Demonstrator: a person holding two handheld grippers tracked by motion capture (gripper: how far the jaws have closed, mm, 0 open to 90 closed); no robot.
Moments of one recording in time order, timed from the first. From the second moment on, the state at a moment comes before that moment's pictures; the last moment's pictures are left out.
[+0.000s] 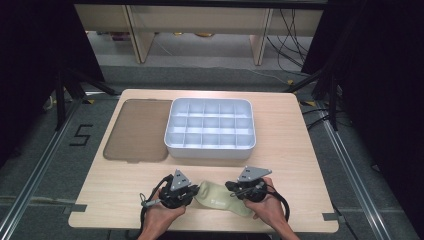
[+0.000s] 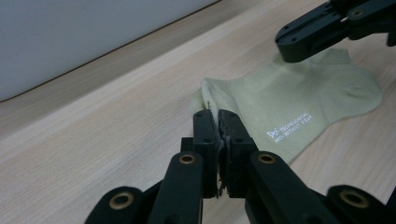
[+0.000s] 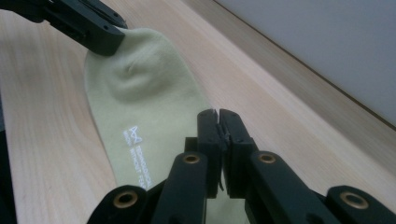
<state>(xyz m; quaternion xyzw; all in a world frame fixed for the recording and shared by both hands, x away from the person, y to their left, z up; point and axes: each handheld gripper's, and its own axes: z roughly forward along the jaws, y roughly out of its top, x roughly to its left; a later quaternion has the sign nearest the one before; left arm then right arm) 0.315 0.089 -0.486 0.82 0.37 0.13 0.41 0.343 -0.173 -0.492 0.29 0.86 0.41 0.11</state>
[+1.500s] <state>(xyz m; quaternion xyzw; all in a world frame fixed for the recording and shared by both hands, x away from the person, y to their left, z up) 0.309 0.089 -0.464 0.81 0.36 0.15 0.44 0.334 -0.208 -0.492 0.31 0.87 0.37 0.09</state>
